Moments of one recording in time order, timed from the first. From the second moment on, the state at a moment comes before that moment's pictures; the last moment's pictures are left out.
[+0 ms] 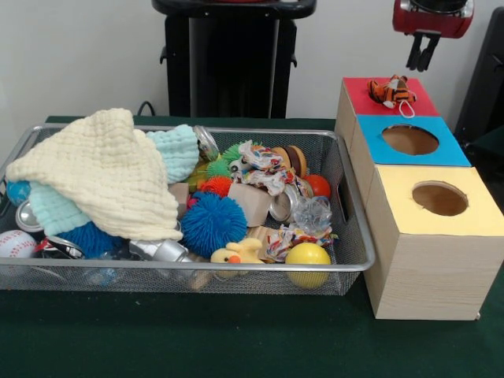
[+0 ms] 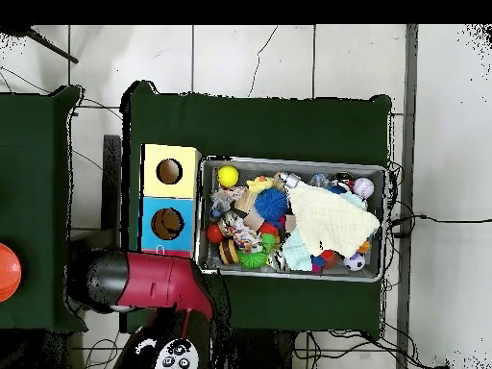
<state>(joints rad) 0.29 -0.75 -0.20 1.86 0.31 0.77 1.83</state>
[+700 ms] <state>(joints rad) 0.27 -0.75 -0.20 1.84 0.23 0.77 1.83</state>
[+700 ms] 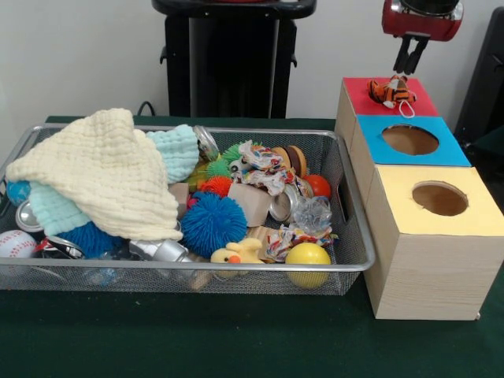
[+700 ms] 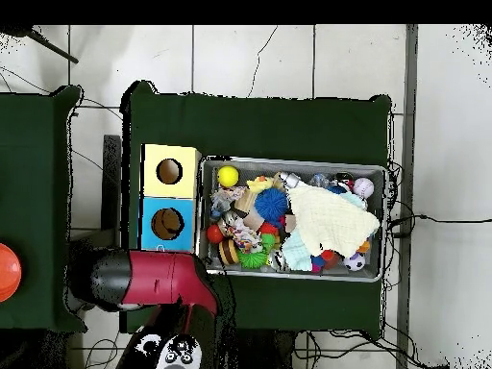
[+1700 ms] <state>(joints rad) 0.24 -0.75 -0.19 1.86 0.23 0.58 1.83</state>
